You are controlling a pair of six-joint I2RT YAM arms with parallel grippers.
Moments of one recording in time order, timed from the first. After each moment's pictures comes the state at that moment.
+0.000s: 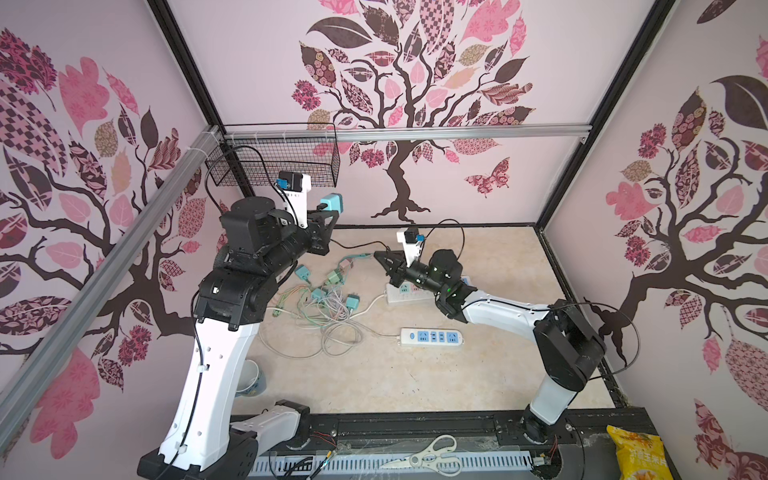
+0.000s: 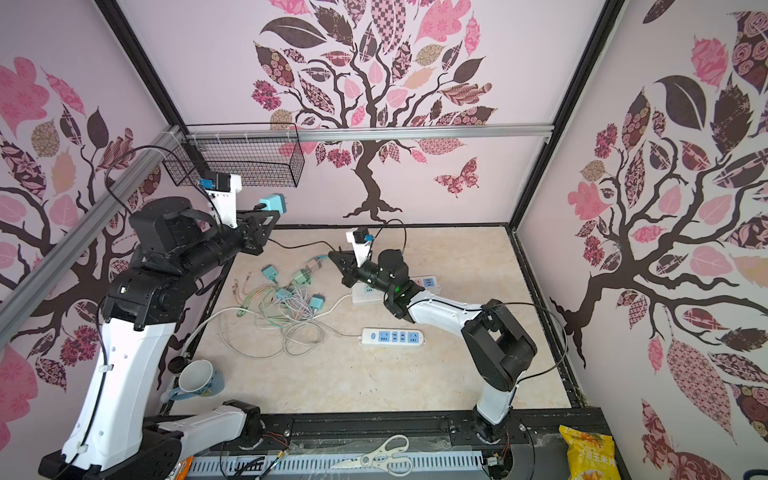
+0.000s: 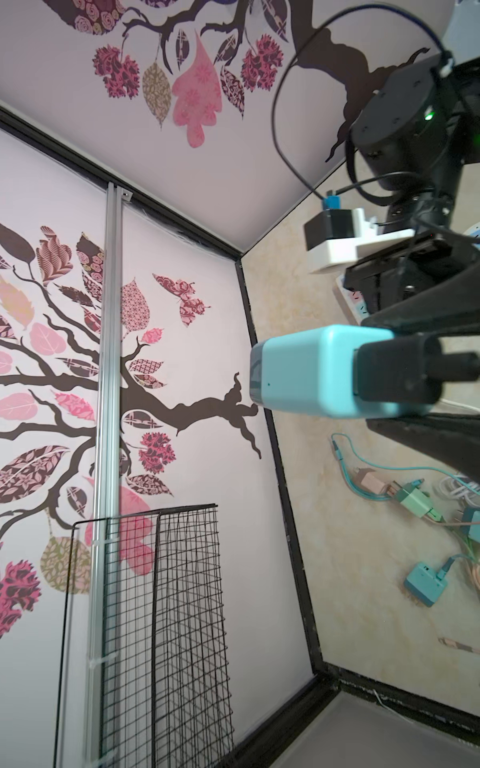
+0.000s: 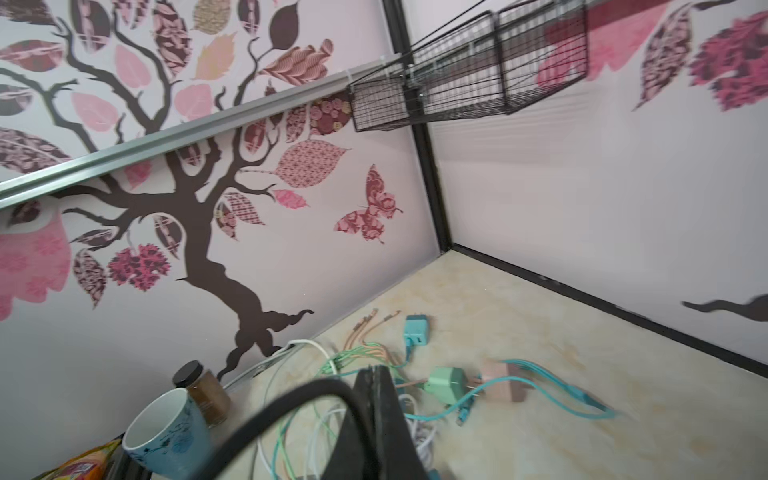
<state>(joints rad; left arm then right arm) -0.27 1.19 1.75 -0.79 0.17 -0.12 0.71 1.74 1.13 0.72 -0.34 0.32</state>
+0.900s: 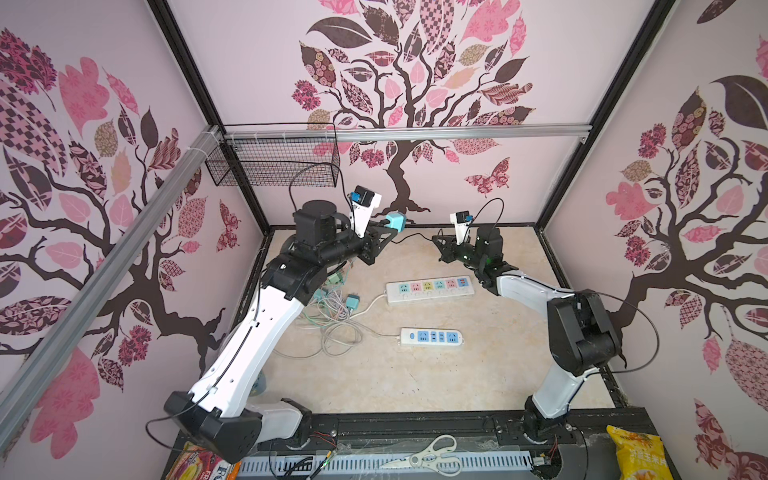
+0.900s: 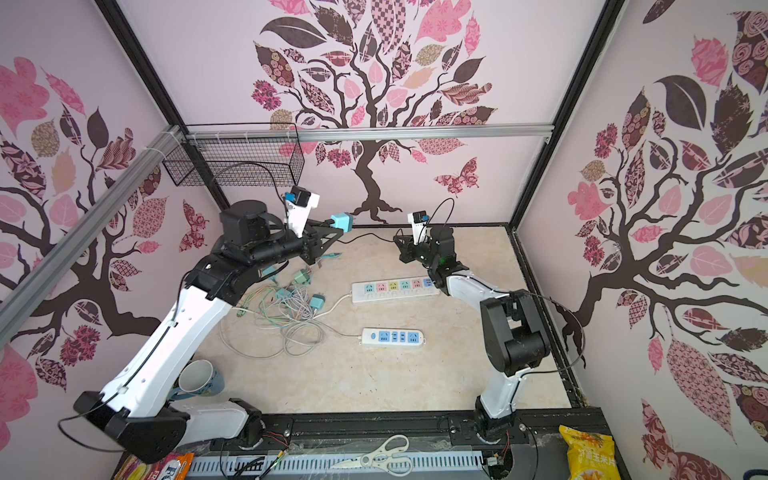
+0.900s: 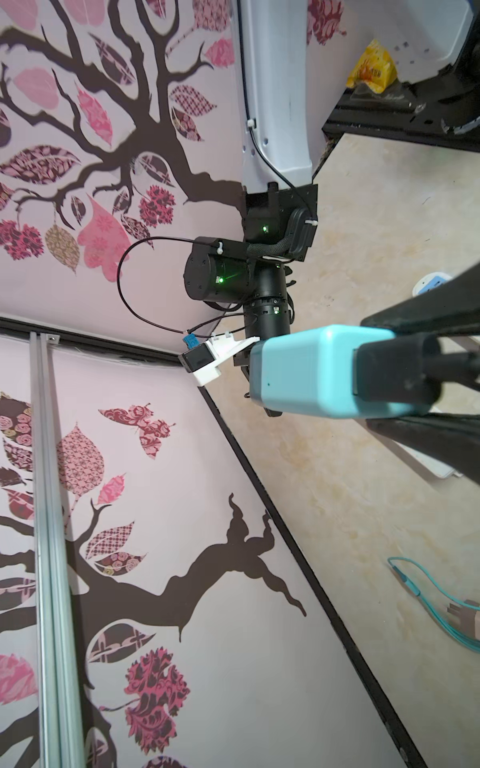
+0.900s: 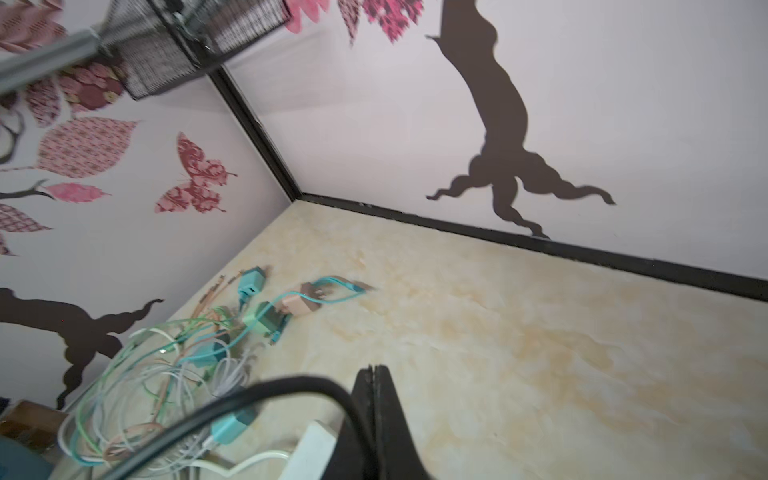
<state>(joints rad) -0.45 1.36 1.56 -0.48 0.39 -0.01 0.28 1.81 1.16 0.41 -0.48 0.26</state>
